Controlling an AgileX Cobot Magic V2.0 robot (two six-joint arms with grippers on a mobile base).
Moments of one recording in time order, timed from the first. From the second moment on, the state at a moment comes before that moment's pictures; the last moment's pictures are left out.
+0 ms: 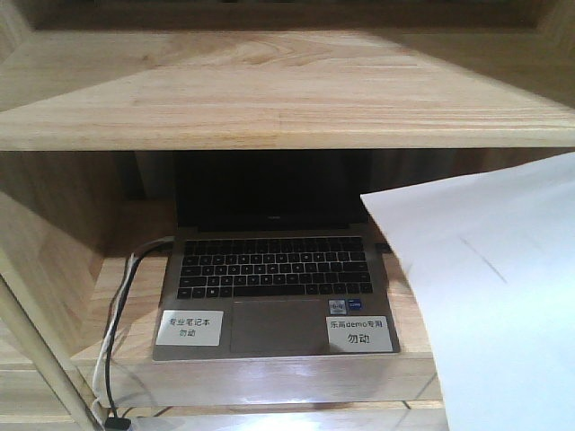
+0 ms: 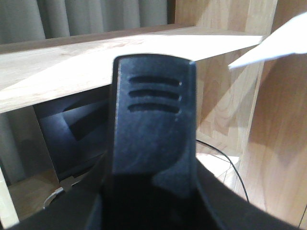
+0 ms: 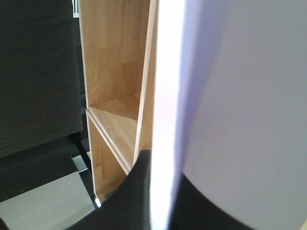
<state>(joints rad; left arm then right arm) -0.50 0.20 -0.75 -0.21 0.76 0.15 0.27 0.30 -0.06 -0.19 -1.02 1.32</state>
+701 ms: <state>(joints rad) -0.50 0.20 -0.75 -0.21 0.76 0.15 0.26 0.30 -0.06 -0.19 -1.02 1.32</state>
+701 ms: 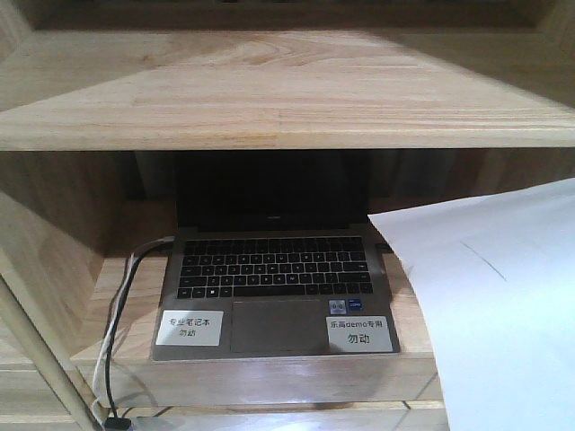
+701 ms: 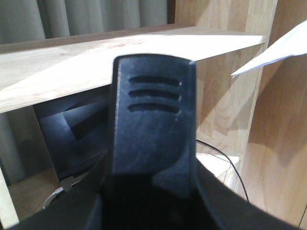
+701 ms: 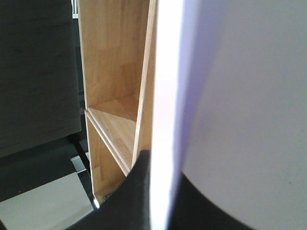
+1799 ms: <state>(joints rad) -0.50 0.20 -0.75 -0.21 0.76 0.15 0.26 0.30 -0.06 -0.19 -1.02 1.32</state>
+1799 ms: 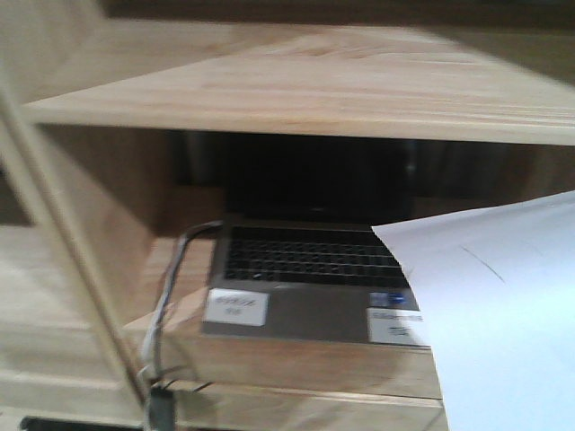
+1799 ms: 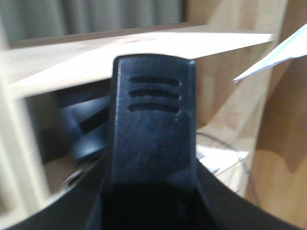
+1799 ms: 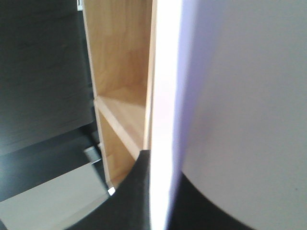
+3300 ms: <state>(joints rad) -0.50 0.20 -0.75 -0.21 0.76 0.15 0.26 0.30 -0.06 -0.20 -1.03 1.32</state>
